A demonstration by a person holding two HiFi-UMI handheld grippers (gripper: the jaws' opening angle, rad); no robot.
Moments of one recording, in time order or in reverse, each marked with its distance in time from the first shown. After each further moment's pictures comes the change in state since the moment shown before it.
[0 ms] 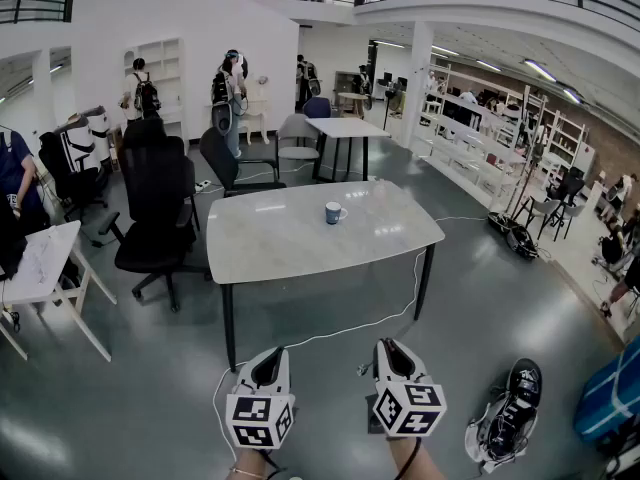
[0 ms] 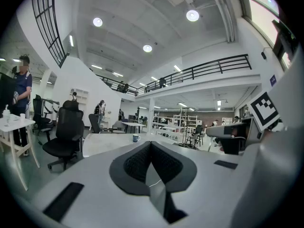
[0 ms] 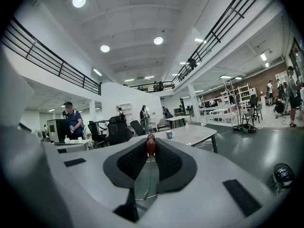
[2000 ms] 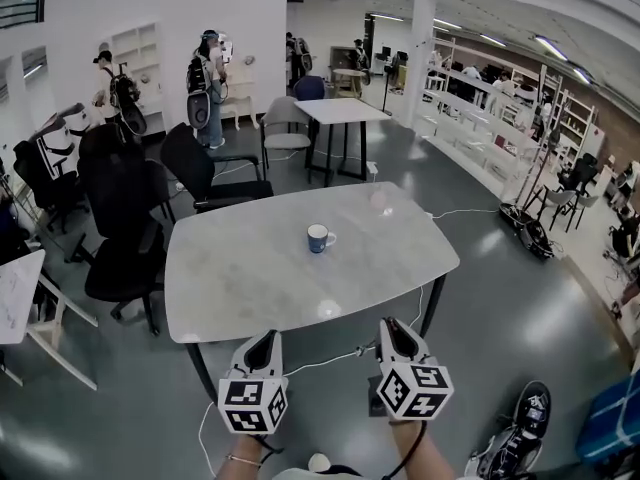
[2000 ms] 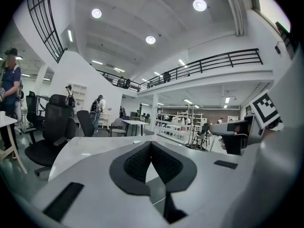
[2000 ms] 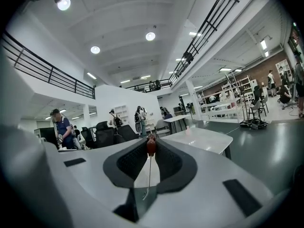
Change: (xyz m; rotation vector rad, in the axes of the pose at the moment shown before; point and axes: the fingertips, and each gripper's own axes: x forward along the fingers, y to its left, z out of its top) left arm 0.287 0.056 0.038 -0.013 0.040 0.035; right arm 0.268 -0.119 0.063 0.081 0.000 0.022
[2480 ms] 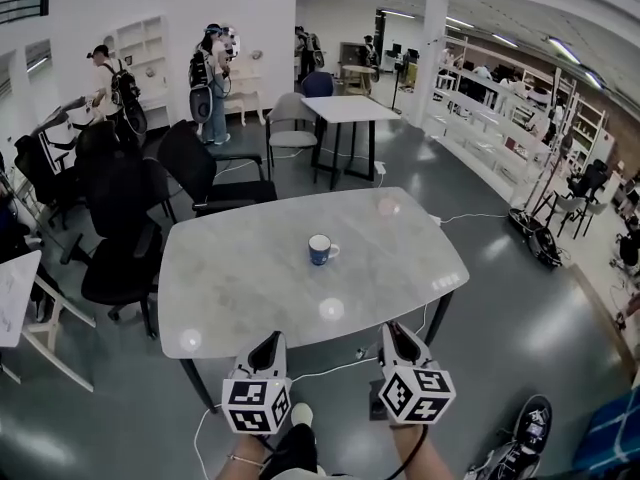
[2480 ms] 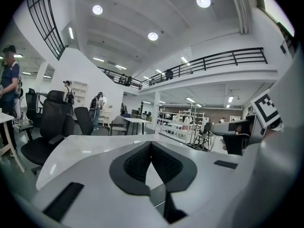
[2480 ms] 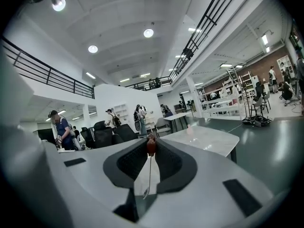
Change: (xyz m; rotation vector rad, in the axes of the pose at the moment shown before) left arm 0.061 0.008 -0.001 -0.020 0.024 0.019; right arm 0.056 -0.024 0.005 0.018 0.026 0.018
